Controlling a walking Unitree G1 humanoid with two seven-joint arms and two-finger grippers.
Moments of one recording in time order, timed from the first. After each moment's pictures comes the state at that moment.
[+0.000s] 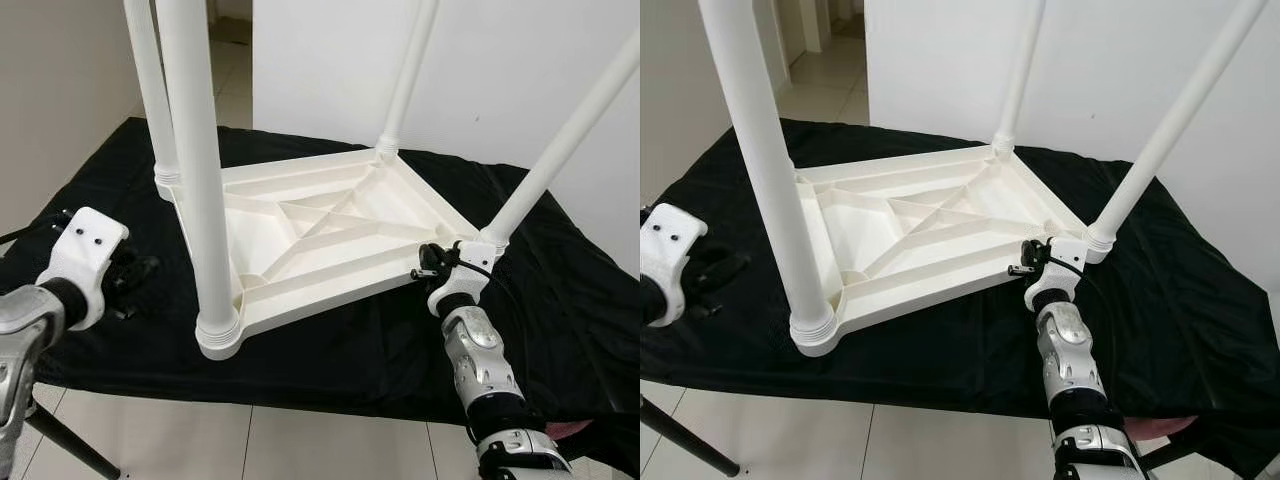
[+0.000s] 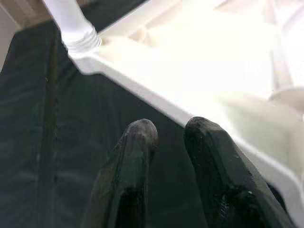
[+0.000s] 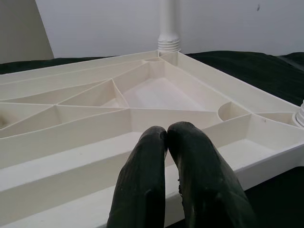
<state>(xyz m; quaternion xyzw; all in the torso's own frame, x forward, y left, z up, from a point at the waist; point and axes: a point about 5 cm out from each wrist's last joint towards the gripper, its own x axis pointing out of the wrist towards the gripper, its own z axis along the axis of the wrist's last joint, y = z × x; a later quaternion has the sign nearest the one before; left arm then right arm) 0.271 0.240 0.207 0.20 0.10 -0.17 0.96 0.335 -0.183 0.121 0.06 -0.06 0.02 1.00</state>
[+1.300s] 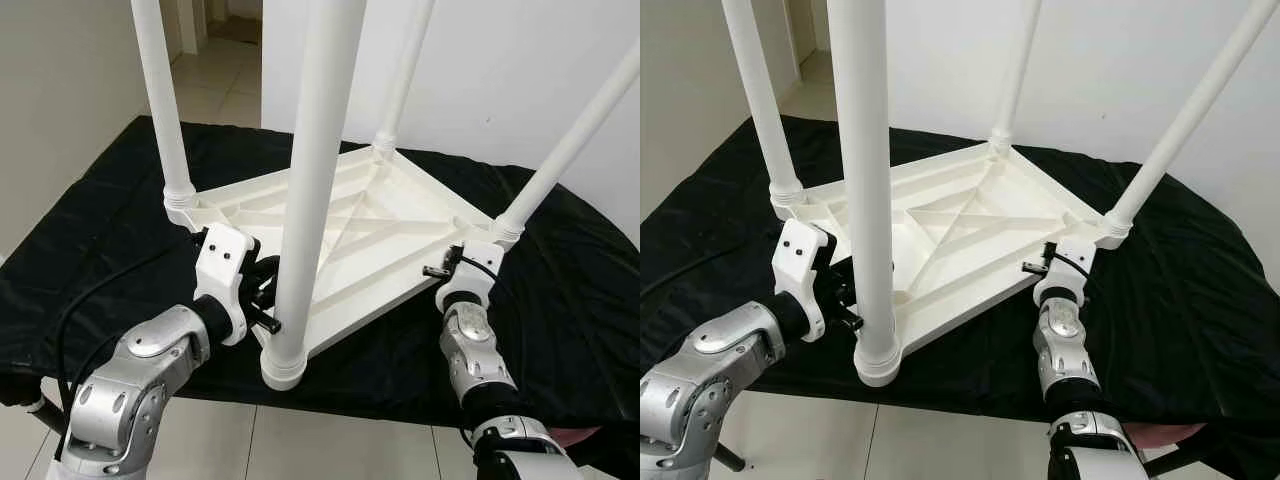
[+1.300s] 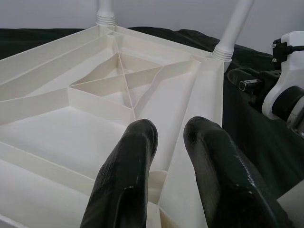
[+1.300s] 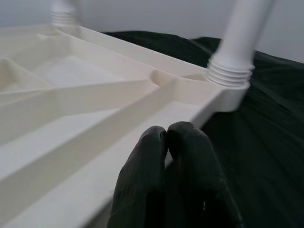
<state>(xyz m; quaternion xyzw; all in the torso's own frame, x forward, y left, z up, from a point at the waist) 0.247 0.114 0.199 0.00 0.03 -0.36 0.93 0.344 -0.202 0.110 0.01 -0.01 -0.18 0.98</state>
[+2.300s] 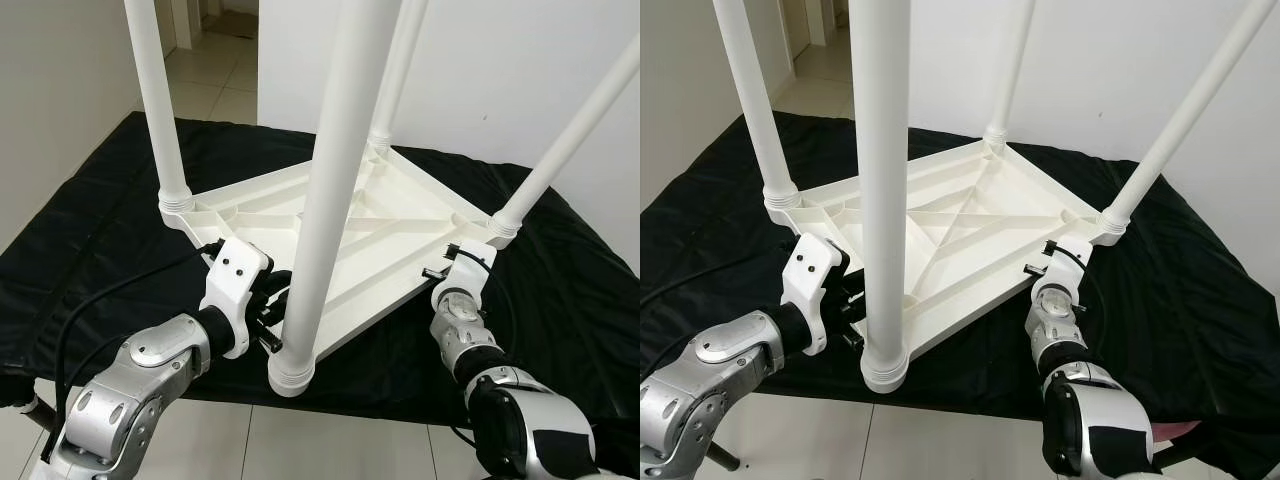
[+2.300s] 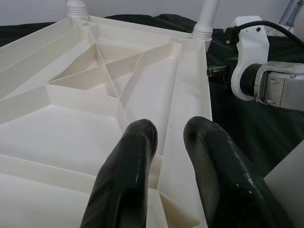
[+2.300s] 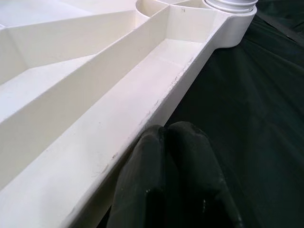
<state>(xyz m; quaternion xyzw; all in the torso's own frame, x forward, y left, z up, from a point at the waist) 0.238 0.108 0.192 0.04 0.04 -0.40 0.91 0.366 -0.194 0.094 0.05 0.11 -0.20 0.97</state>
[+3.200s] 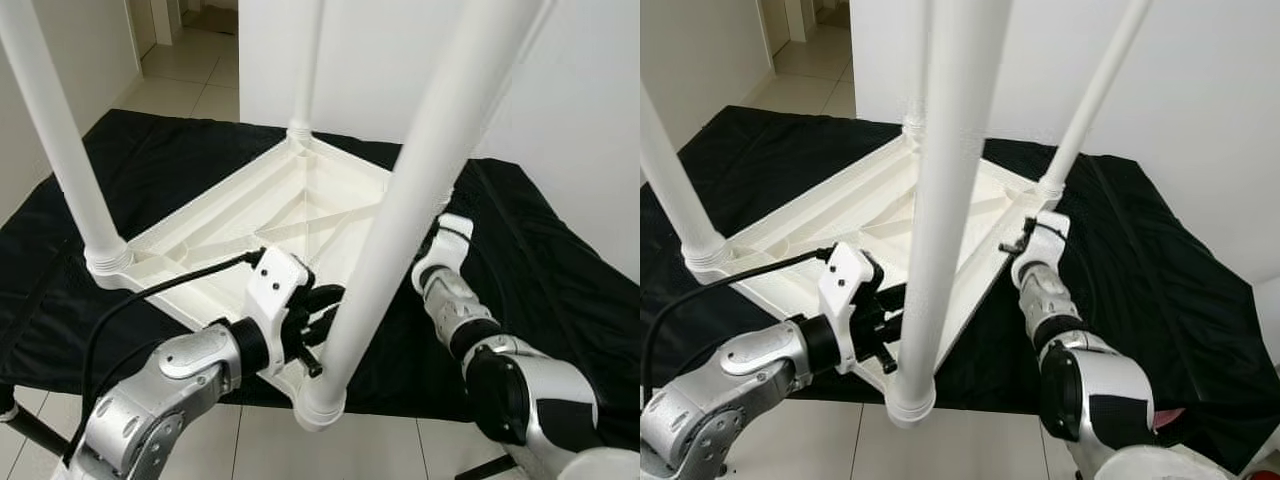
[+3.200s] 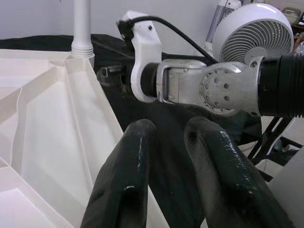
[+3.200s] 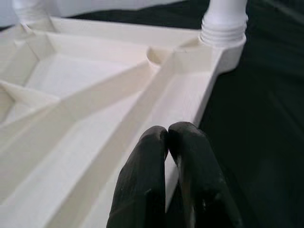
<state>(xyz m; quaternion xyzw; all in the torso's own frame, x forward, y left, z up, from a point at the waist) 0.215 0.070 0.206 -0.01 0.01 -0.50 0.86 0.394 -0.168 0.138 0.10 0.06 -0.04 0.99</state>
